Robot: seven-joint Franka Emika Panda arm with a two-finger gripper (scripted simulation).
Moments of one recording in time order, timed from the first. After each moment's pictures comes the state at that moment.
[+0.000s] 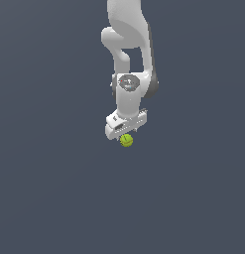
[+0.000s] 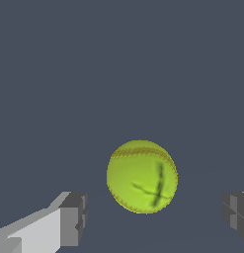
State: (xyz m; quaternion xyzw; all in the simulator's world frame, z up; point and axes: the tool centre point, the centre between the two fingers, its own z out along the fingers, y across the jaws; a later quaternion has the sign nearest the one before) arm -0.062 0.023 0.092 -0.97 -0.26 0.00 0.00
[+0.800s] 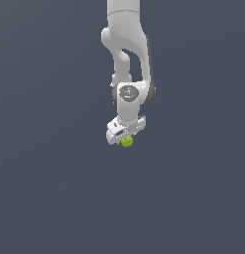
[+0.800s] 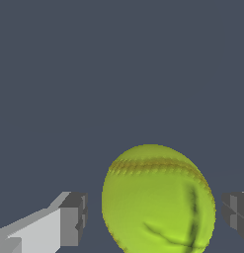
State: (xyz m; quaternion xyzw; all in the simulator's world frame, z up) arm -0.064 0.023 0.051 -0.96 -0.26 0.00 0.00
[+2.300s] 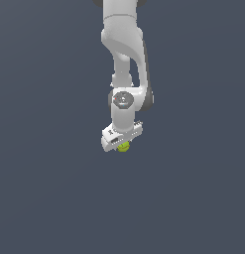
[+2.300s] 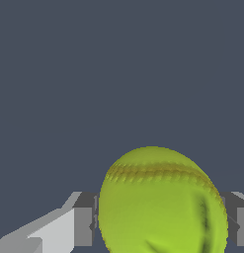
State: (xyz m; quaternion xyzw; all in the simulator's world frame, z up) arm -0.030 0.004 0.049 -0.96 -0.26 0.00 0.00
